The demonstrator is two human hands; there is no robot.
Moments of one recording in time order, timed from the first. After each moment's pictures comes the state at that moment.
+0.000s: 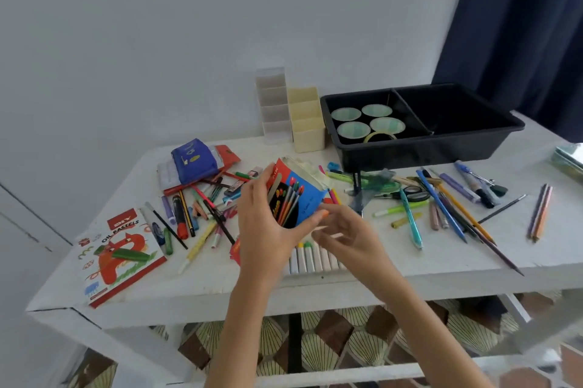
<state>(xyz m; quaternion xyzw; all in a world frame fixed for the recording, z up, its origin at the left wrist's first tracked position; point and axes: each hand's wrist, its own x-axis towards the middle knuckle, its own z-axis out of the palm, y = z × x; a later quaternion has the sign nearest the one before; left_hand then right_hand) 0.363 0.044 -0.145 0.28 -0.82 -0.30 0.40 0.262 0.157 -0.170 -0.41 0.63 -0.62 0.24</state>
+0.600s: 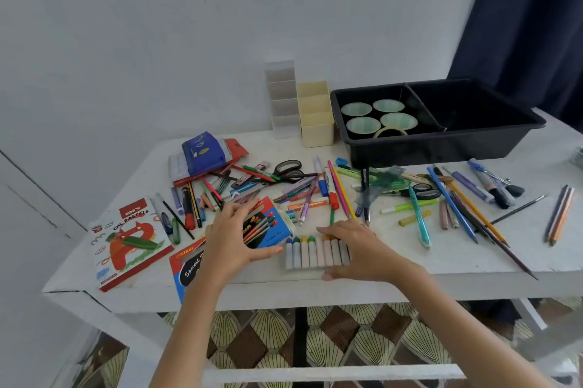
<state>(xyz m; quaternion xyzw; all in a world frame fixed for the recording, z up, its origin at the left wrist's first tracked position) 0.410 -0.013 -0.182 0.34 -0.90 -0.20 0.17 0.207 0.147 -0.228 -0.61 0.76 -0.18 0.15</state>
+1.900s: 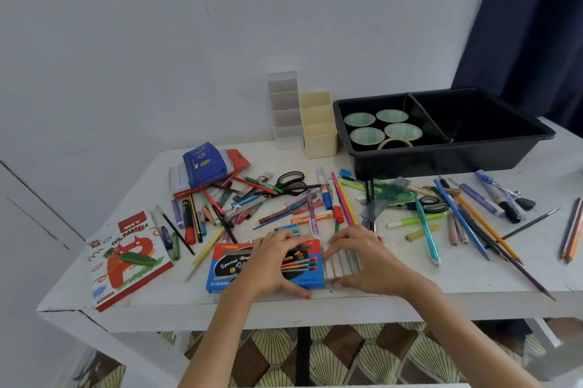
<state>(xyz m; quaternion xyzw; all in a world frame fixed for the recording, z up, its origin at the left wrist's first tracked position) 0.366 -0.014 -0.214 0.22 -0.95 -0.21 -0.02 0.195 0.143 -0.231 -0.62 0.72 -0.27 0.15</state>
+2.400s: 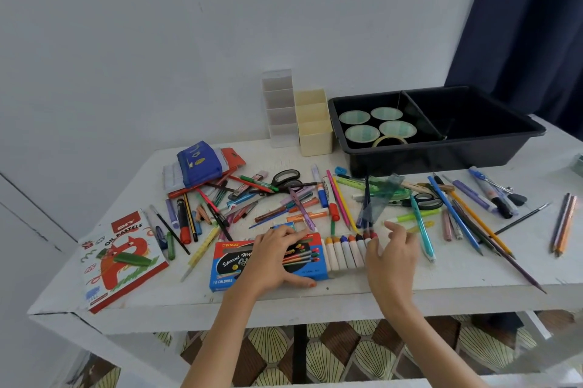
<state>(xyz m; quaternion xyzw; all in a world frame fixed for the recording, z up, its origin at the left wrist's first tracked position) 0.358 -0.005 -0.213 0.22 -0.95 -0.21 0.01 0.227 0.147 -0.246 -0.16 0.85 -0.49 -0.03</state>
